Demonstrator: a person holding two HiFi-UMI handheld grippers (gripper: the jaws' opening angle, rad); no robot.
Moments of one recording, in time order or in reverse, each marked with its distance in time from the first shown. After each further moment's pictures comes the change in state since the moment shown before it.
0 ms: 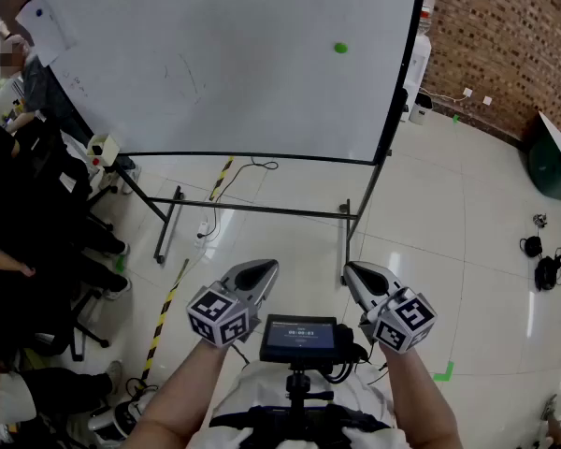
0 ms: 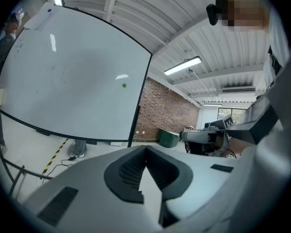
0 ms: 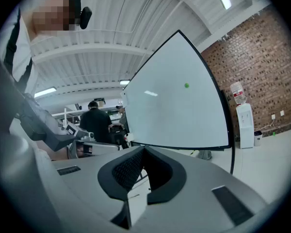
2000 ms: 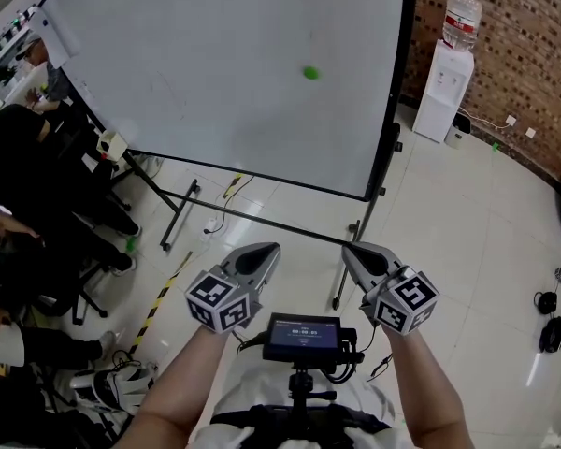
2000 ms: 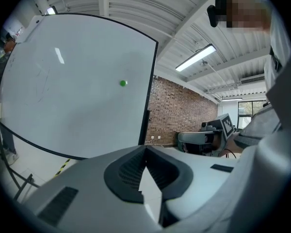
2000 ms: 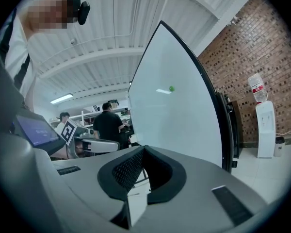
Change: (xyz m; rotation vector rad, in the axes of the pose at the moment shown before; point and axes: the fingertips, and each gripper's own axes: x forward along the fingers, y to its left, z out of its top) left arm 0.236 -0.015 0.090 0.028 -0.046 0.195; right arm 0.015 -0.247 0.092 -0.040 0.032 0.226
